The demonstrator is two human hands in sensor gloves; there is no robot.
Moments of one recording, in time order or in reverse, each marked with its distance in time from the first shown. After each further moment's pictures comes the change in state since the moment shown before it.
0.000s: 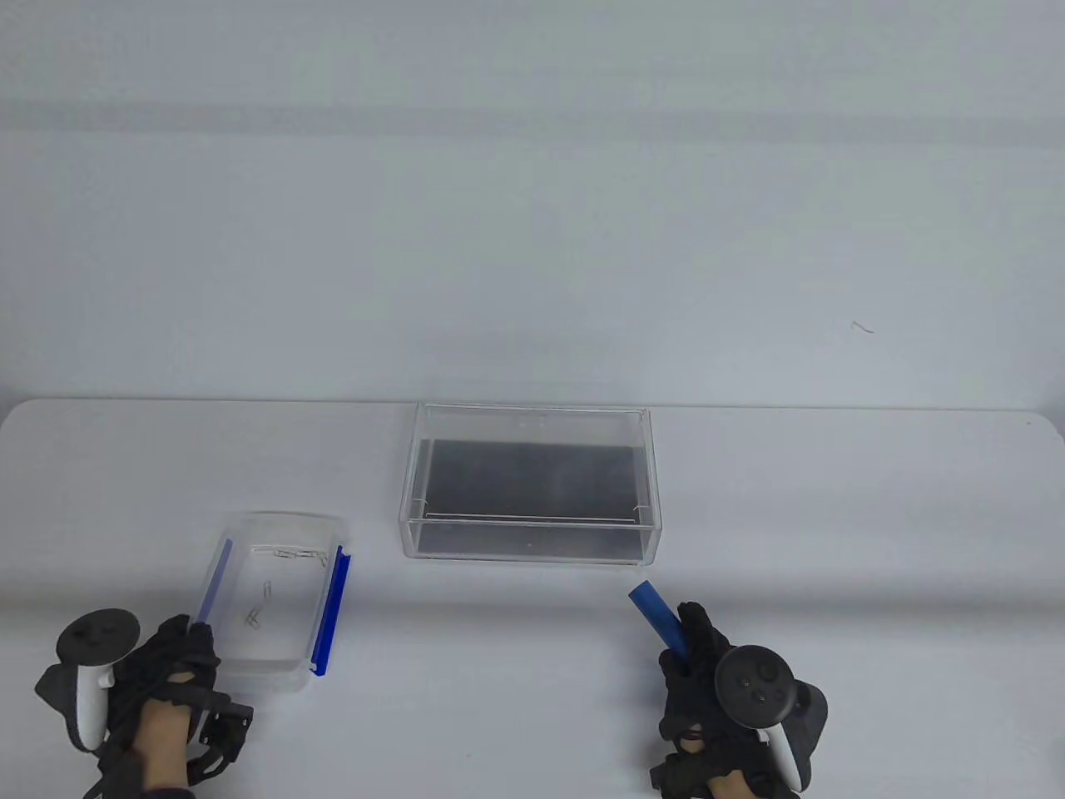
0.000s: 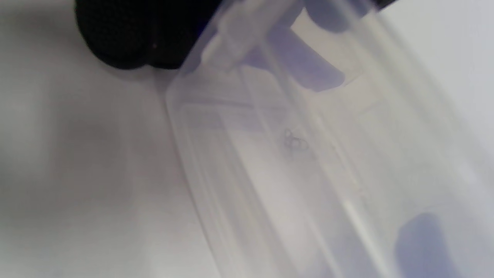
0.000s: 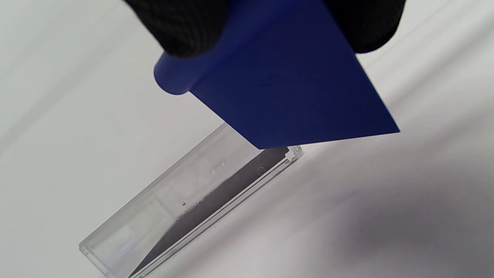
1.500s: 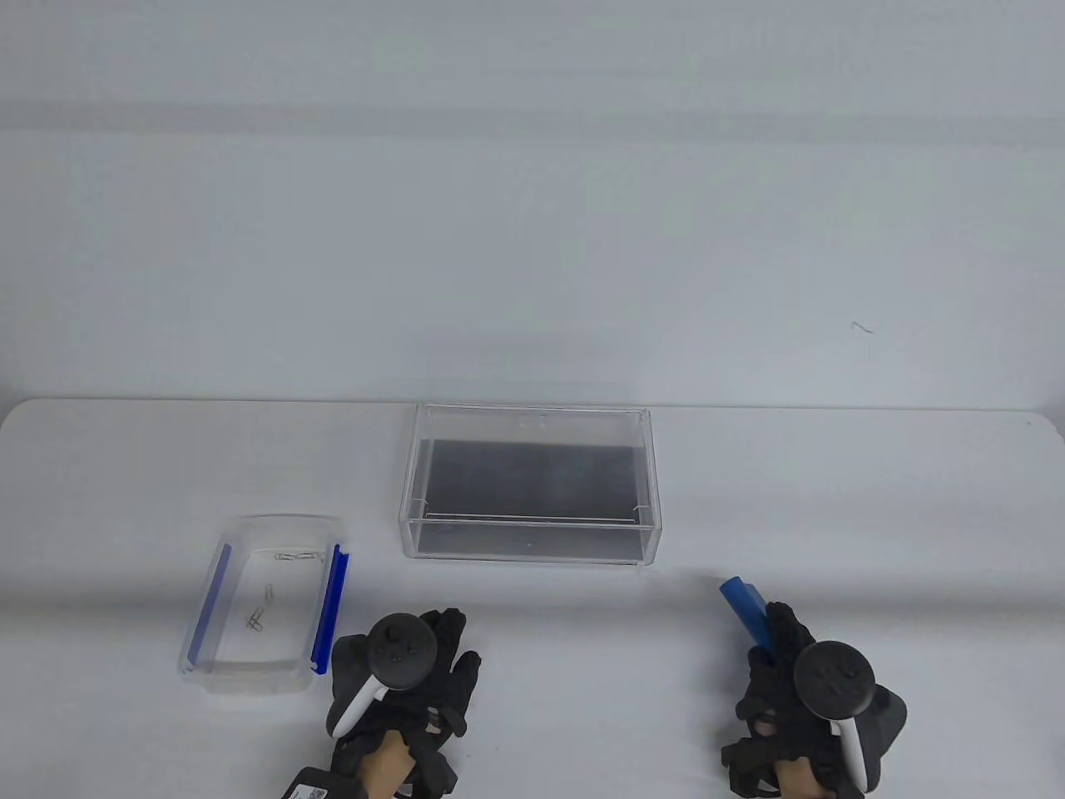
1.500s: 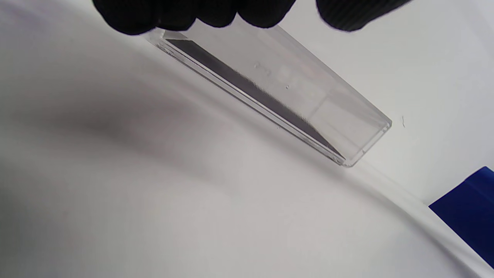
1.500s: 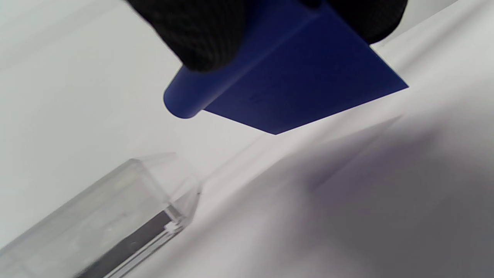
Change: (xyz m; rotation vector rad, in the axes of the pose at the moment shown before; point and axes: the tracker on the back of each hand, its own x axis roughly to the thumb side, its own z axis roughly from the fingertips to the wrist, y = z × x) left_hand 0.122 -0.191 0.121 -0.261 -0.768 -0.371; right_hand -0.073 -0.045 -0.014 -0.161 0.233 0.080
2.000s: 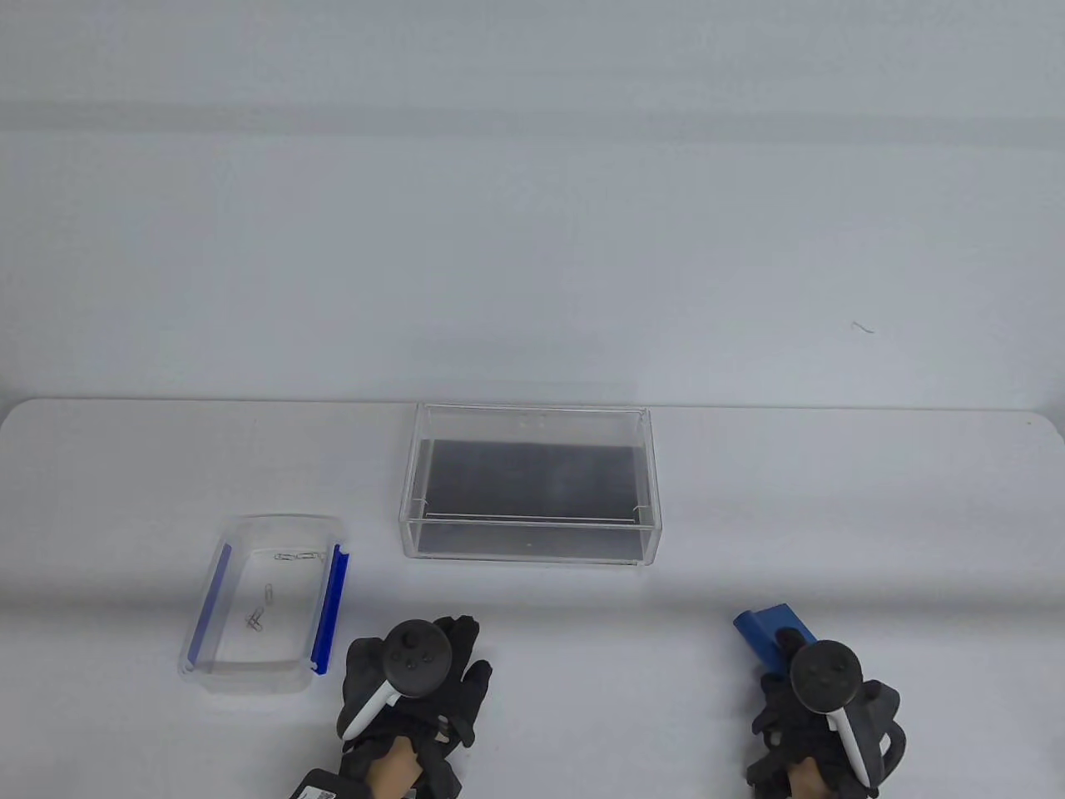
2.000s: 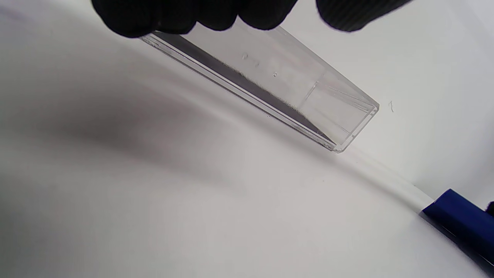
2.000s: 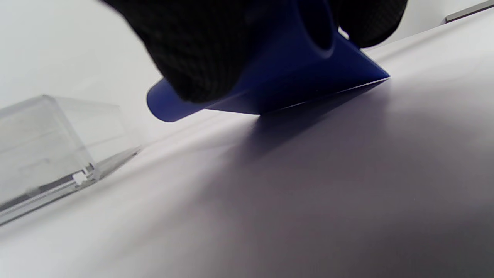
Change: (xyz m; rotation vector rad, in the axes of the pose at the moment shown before) left_hand 0.003 -0.006 -0.001 -0.011 -0.031 -0.029; right_hand -0.013 0.010 -0.006 0.066 0.043 0.268
